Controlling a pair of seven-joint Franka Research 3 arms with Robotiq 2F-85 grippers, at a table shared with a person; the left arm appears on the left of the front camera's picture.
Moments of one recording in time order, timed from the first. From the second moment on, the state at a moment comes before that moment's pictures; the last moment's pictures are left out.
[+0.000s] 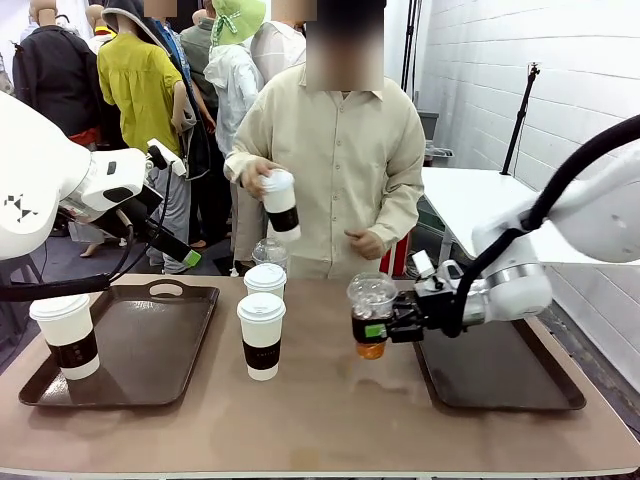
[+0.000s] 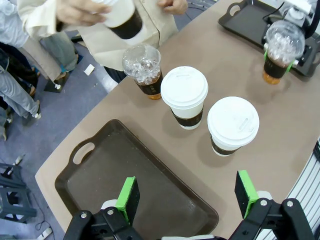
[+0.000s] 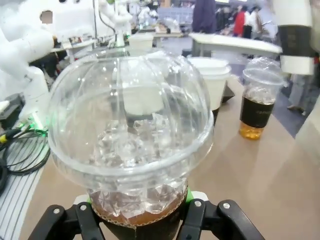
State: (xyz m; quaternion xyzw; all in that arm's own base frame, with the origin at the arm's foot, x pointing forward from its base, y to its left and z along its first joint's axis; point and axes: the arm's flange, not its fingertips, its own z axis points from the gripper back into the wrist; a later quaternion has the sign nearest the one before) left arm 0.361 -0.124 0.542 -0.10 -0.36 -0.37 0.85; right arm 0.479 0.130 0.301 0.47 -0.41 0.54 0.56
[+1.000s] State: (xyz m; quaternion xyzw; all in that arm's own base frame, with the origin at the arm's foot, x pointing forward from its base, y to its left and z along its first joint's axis) left arm 0.361 -0.124 0.542 -0.10 -0.36 -0.37 0.85; right arm 0.414 0.029 0.312 0.44 -0.47 0.47 0.60
